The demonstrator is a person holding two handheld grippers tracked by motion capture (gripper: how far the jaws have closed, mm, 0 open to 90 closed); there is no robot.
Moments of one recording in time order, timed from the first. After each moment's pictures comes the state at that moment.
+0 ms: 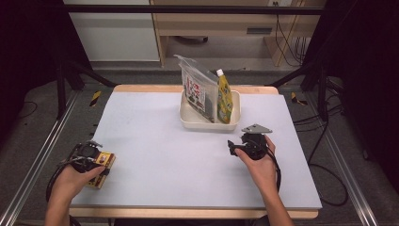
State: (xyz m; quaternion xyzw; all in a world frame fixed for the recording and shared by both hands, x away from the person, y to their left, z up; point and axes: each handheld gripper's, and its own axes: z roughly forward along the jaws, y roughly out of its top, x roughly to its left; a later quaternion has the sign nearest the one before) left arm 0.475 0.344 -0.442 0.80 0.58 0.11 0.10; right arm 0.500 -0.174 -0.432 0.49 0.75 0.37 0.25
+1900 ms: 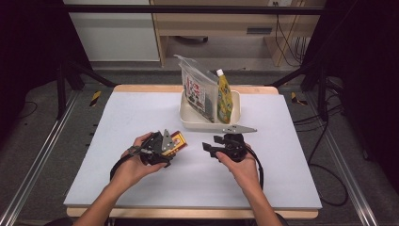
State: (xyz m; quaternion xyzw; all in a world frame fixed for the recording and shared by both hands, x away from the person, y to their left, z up) left arm 0.488 0.144 -0.419 0.91 0.19 0.27 0.24; right arm 0.492 -0.117 -0.420 0.42 0.75 0.49 0.10
